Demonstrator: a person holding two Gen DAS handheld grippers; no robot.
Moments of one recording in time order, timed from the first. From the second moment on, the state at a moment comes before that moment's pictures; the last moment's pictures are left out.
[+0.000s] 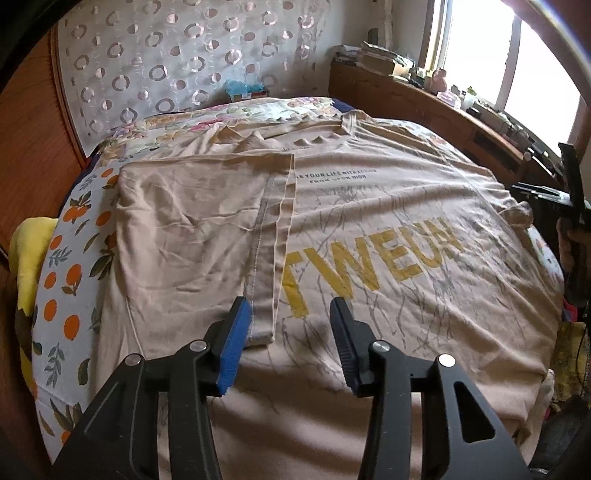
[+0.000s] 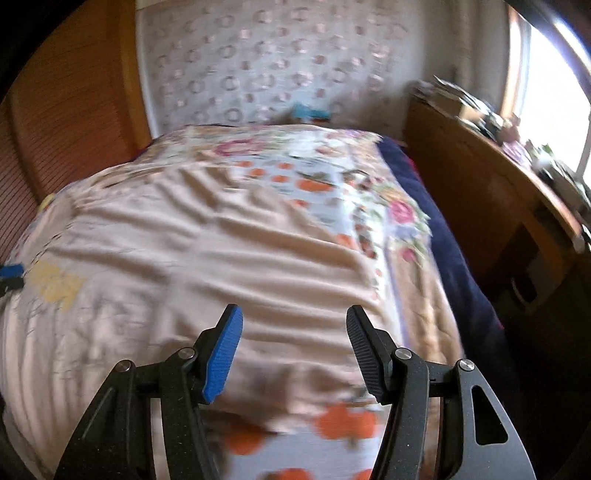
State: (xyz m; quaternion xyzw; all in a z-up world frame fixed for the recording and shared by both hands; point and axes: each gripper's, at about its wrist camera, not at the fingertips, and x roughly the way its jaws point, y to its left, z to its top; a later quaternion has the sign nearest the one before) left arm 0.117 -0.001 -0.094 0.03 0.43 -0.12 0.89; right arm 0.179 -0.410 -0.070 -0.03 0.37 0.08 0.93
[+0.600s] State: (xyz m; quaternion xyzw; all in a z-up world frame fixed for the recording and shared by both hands) left arm 0.124 -0.020 -0.097 0.04 0.43 -0.12 0.89; right arm 0.200 -0.464 -0.080 0.07 0.41 0.13 0.90
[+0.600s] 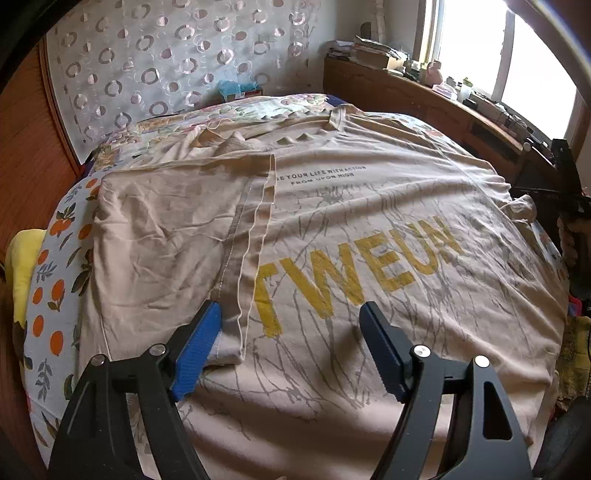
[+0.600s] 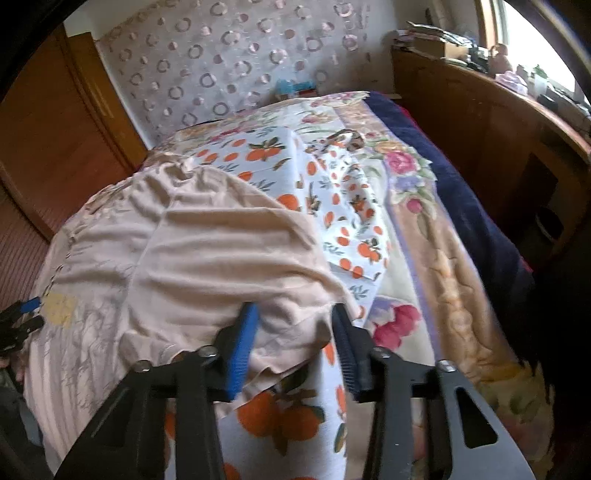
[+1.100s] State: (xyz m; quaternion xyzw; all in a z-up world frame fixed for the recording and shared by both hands) left arm 0.123 -0.030 -0.099 0.06 0.44 -0.12 0.89; right arm 0.167 -0.417 -0.019 -0.02 0.32 0.14 0.94
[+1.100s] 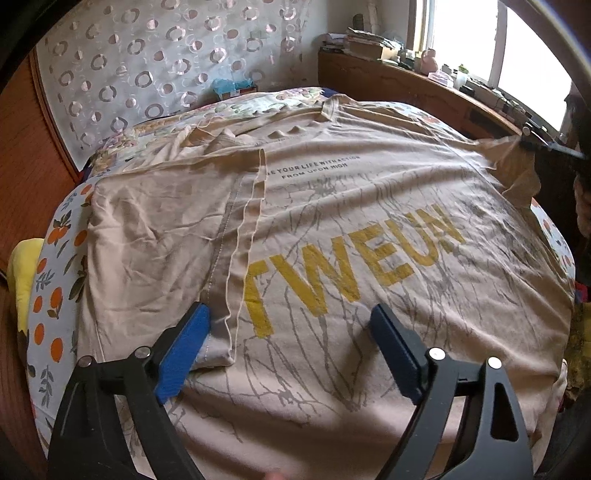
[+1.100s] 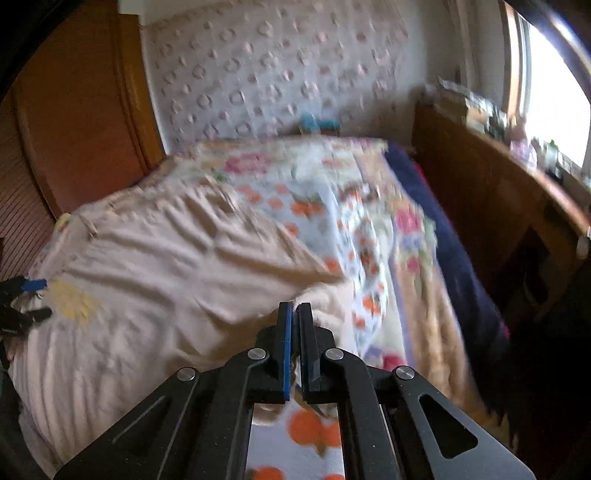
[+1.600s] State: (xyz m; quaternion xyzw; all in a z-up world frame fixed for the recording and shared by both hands) left arm 0.117 -0.024 -0.092 0.05 0.43 -0.11 0.90; right arm 0.168 -0.278 -0.019 -0.07 0.31 0.29 0.90
